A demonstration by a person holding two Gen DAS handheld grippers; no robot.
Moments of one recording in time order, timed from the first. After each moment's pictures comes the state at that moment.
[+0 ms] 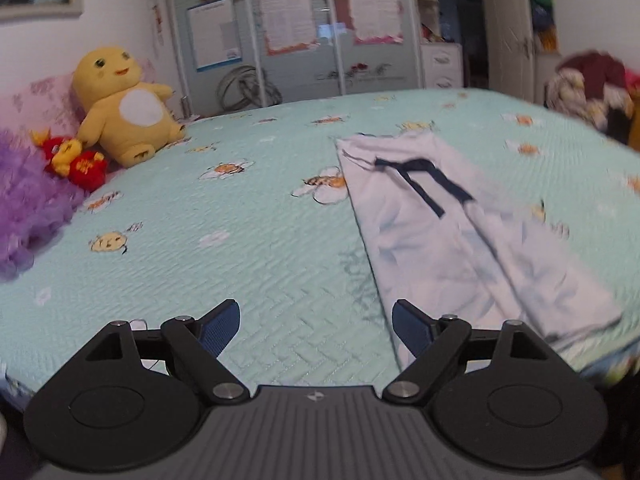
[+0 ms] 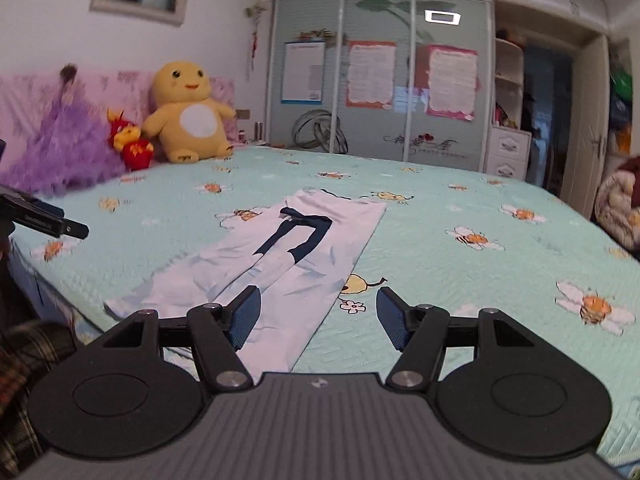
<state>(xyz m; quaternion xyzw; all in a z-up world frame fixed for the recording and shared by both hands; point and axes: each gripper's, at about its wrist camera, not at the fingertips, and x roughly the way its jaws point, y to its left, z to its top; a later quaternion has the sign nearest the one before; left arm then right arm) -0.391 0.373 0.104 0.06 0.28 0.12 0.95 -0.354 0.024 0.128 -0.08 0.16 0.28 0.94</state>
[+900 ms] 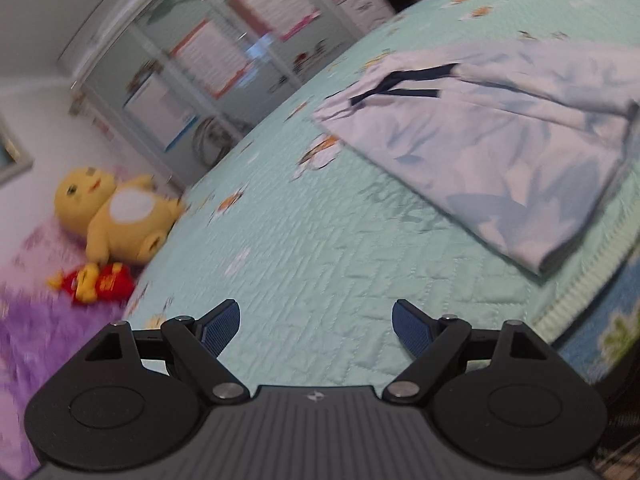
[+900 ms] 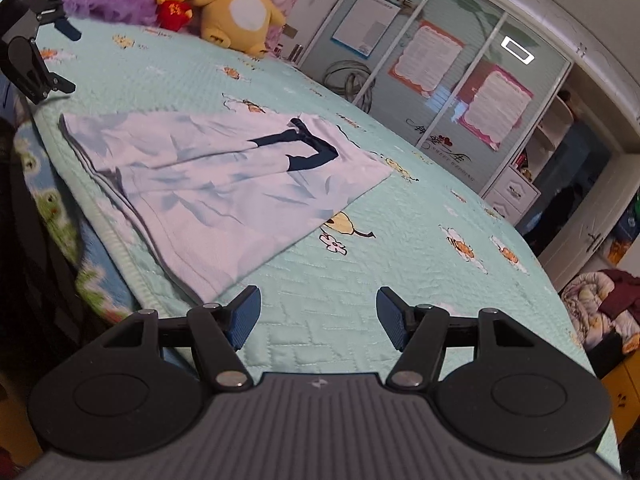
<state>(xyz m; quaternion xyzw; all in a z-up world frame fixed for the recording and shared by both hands) -0.385 0.387 0.022 0.34 0.28 0.09 0.89 -0.337 0.053 0.055 -0.32 0.16 0.26 0.89</state>
